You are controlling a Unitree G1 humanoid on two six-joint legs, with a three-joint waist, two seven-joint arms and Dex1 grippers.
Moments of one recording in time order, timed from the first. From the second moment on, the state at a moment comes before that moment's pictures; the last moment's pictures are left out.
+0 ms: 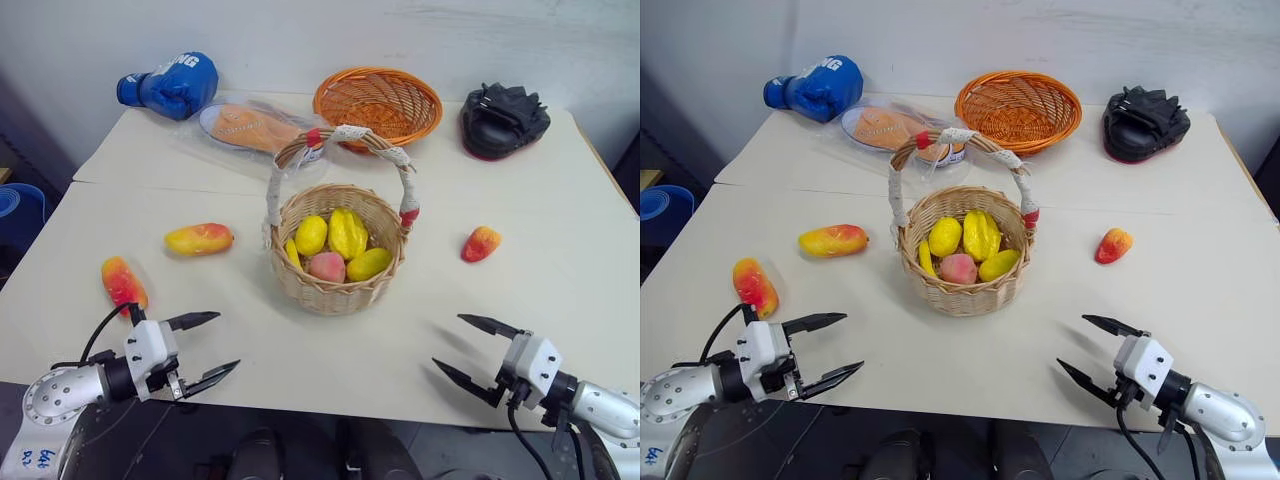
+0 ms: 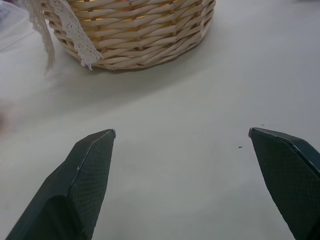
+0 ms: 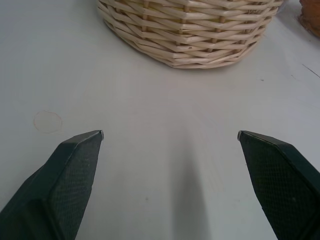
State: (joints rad) left arm 0.27 0.69 0.26 -0.26 -0.37 -0.05 -0.96; right arm 0.32 -0.66 -0.20 -0.18 0.31 -0.28 0.92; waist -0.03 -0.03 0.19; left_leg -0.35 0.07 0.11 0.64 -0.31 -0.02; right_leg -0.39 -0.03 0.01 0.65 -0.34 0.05
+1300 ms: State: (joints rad) left arm 0.51 0.62 0.95 -0.15 -0.95 0.68 -0.49; right arm -0.02 -0.49 0.01 -0.40 0.47 -0.24 0.96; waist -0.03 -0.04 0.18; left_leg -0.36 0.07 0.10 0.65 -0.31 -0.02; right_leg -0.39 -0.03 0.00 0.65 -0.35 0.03
